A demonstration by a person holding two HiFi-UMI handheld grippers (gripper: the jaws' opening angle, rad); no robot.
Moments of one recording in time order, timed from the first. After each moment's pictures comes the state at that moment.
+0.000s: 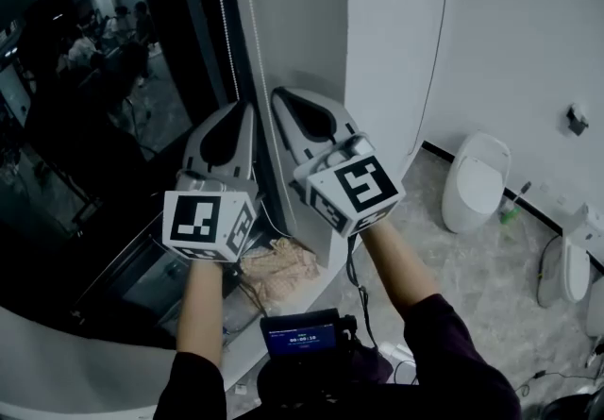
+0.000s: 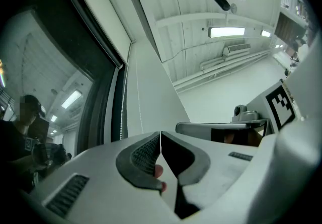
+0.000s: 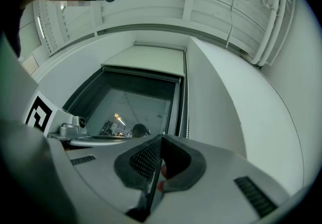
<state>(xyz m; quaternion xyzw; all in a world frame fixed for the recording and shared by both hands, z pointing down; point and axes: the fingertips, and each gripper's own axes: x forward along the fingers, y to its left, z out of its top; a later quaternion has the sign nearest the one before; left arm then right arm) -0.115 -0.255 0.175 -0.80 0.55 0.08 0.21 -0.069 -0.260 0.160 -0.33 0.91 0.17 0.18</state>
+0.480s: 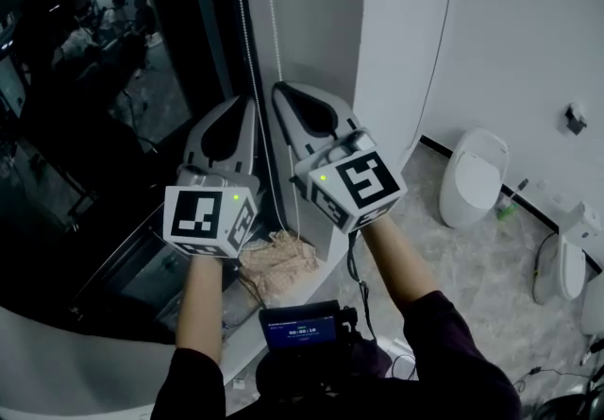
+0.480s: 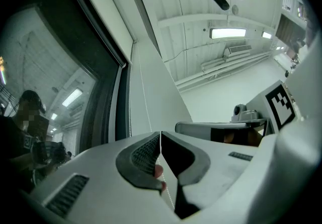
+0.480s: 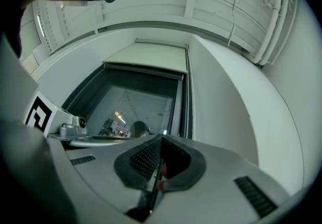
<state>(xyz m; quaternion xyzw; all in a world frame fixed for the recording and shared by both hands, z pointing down) -0.130 -0.255 0.186 -0.81 0.55 0.09 0.21 -0.086 -0.259 0.172 -0.33 0.91 0.16 0.17</state>
